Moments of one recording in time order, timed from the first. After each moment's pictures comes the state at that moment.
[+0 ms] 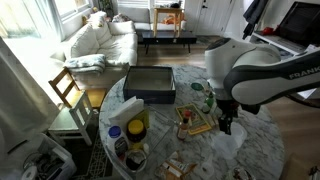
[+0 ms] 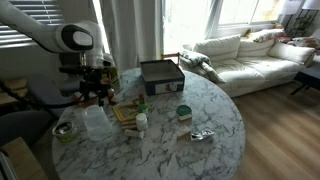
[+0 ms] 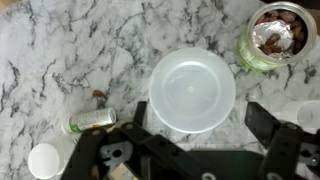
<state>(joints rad) 0.03 0.05 0.05 -2.29 -0.23 1.93 0.02</state>
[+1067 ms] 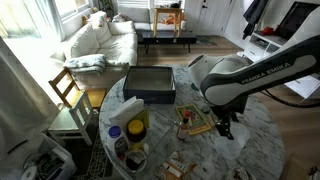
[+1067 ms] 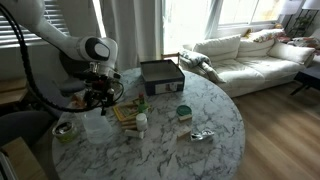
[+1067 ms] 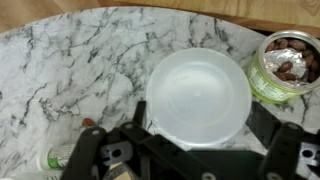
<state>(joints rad) 0.03 0.28 0.04 -2.12 -0.23 1.73 -0.04</state>
